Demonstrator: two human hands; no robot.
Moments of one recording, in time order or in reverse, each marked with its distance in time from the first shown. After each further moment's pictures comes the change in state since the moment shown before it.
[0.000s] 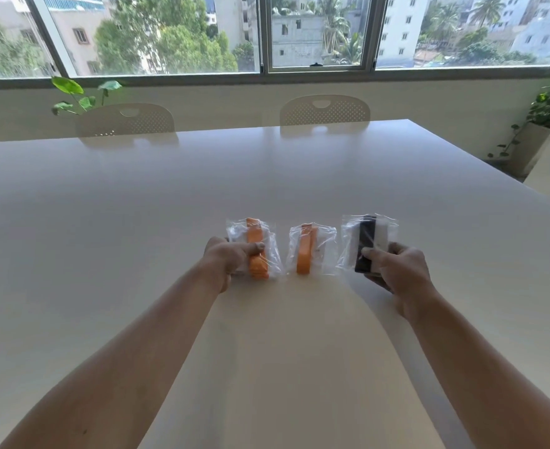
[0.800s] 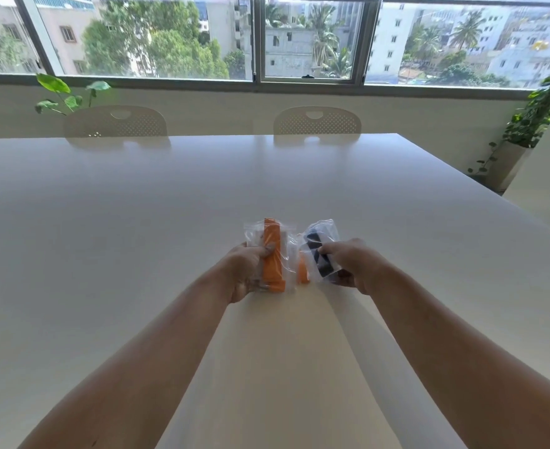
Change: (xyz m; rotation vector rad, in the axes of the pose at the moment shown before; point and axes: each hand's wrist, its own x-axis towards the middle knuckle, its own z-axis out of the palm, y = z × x) left_hand 0.000 -0.001 0.018 -0.136 -0.339 -0.107; right_hand 0.004 -0.037 0.065 -0.312 -0.211 0.188
